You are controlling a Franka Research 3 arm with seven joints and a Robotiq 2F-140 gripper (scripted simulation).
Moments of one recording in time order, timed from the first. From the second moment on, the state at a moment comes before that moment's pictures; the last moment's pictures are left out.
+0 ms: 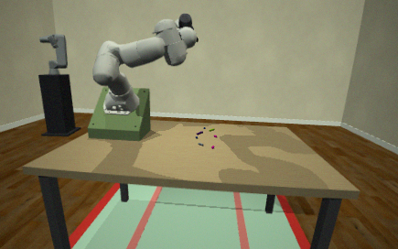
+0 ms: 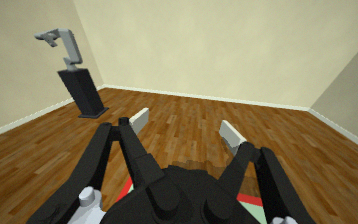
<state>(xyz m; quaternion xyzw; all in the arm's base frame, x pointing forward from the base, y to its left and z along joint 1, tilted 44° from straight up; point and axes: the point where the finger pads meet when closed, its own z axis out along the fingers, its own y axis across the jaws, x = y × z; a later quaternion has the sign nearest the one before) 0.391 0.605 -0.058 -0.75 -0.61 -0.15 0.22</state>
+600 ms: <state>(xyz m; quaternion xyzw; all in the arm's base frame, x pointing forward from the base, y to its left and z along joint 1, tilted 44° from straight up) 0.439 0.483 -0.127 -0.71 -0.69 -0.09 0.10</state>
